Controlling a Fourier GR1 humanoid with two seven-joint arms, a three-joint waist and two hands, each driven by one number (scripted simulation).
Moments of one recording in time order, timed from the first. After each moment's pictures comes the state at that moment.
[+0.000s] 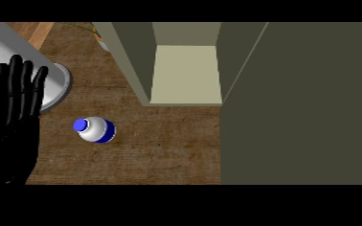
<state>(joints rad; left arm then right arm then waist) 0.00 0.10 0.02 -2.10 0.00 0.01 -0.03 0.01 -0.08 0.04 -2.10 -0.01 -0.01 0.01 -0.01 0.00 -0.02</state>
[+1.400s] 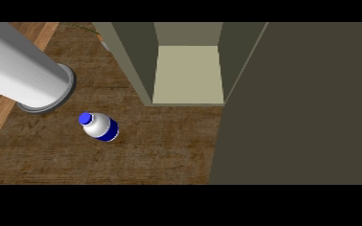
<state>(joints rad) 0.29 0.43 0.38 -2.04 0.88 -0.63 0.12 0.22 -0.05 0.39 -2.46 0.06 0.02 0.28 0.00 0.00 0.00</state>
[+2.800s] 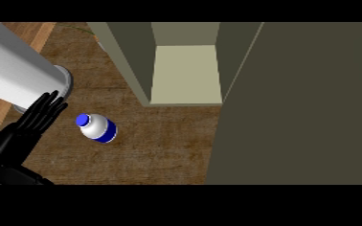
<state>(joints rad) 0.01 0.28 0.33 -1.45 0.21 -0.74 -0.16 0.13 -0.08 0.52 -2.48 0.10 -0.11 0.39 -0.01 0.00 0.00</state>
